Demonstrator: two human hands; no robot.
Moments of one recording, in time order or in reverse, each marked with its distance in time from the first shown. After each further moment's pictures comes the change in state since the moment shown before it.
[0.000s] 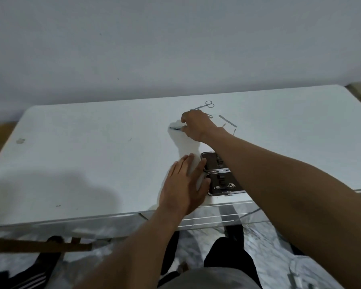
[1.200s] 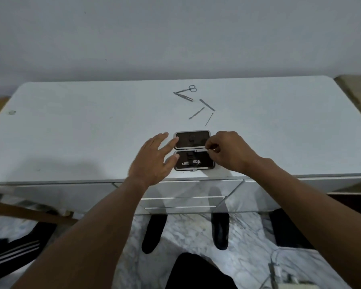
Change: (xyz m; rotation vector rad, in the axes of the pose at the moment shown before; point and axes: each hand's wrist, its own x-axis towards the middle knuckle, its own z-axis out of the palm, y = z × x) left_hand -0.002 0.005 0.003 0.064 -0.008 -0.052; right_hand -0.182 0.096 -0.026 0.106 -0.002 -0.119
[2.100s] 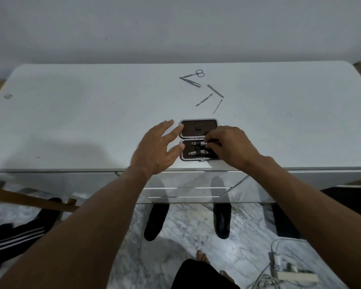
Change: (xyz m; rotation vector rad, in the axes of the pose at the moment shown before) left_hand 0.000 -0.005 0.000 -0.070 0.010 -0.023; right_hand 0.003 -0.006 0.029 -0.002 0.067 -0.035
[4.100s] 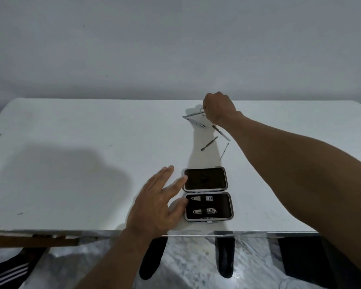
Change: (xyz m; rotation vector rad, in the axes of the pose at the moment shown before) left_hand 0.004 -0.001 -0.002 -0.084 0.035 -0.017; right_hand 0.237 0.038 -0.036 -0.245 -0.014 0.202
